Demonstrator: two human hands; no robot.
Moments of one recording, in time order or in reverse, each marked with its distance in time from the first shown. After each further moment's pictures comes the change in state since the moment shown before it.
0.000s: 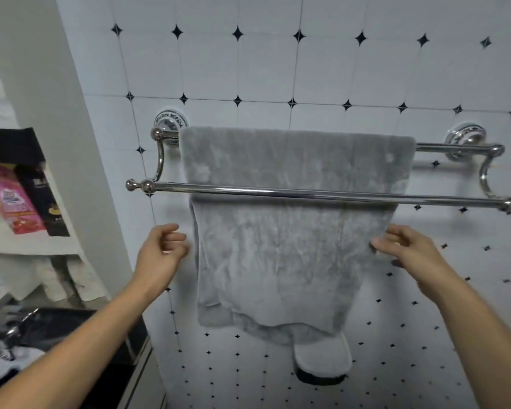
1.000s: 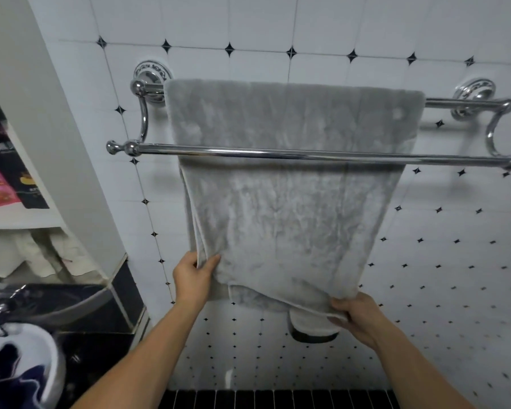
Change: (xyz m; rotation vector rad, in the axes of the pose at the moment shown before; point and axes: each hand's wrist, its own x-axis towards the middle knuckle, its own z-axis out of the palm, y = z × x) left_hand -0.038 -0.114 0.080 -0.072 0.070 -0.158; right_hand -0.054 0.169 0.095 0.460 -0.098 0.639
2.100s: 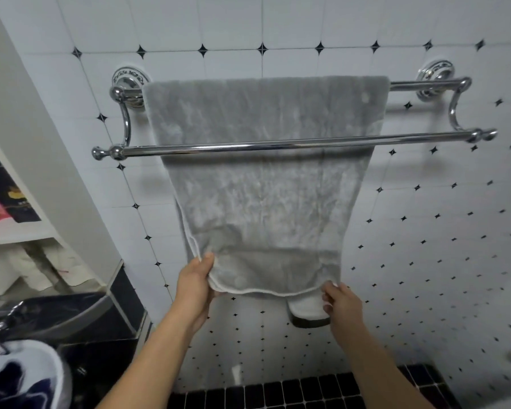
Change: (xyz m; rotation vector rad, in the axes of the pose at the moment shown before) left_hand -0.047 0.046 -0.015 -0.411 -0.349 -0.318; right_hand -0.028 0.044 0.036 0.201 0.265 -0.225
